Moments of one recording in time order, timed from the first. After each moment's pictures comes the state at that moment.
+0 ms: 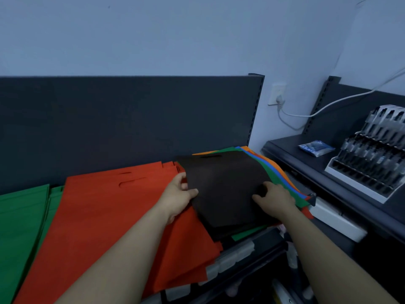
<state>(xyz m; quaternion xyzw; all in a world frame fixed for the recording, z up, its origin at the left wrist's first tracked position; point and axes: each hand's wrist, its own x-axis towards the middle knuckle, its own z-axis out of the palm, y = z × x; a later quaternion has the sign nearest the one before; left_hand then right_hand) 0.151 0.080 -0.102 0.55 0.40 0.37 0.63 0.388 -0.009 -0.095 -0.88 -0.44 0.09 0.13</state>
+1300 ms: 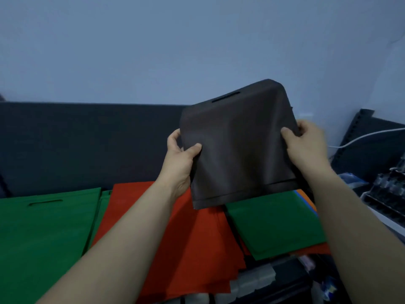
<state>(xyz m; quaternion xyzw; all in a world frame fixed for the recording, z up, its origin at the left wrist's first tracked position) 0.094 0.063 0.035 0.43 0.27 0.61 0.61 0.326 0.013 0.086 -0.65 -0.52 -0.01 0.56</state>
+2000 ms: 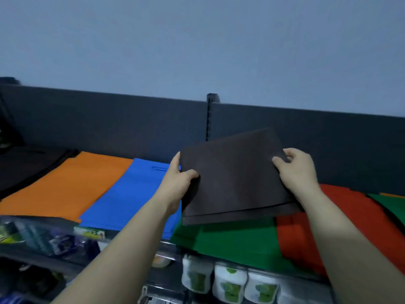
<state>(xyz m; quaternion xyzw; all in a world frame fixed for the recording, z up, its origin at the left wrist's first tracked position) -0.322 -0.064 -0.007 0.41 0.52 0.61 0.44 -0.077 0.015 0.022 -0.58 -0.64 0.18 0.47</state>
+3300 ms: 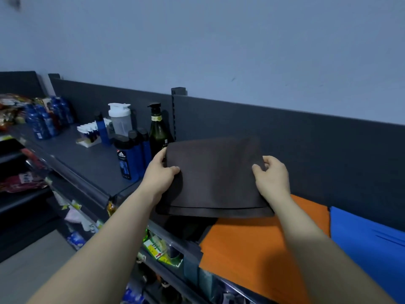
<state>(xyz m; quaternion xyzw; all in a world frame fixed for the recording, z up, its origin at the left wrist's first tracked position) -0.935 -0.125 -0.011 0.30 0.70 0.61 0.22 -0.730 0.029 -0.019 -0.46 -0.72 0.31 0.42</state>
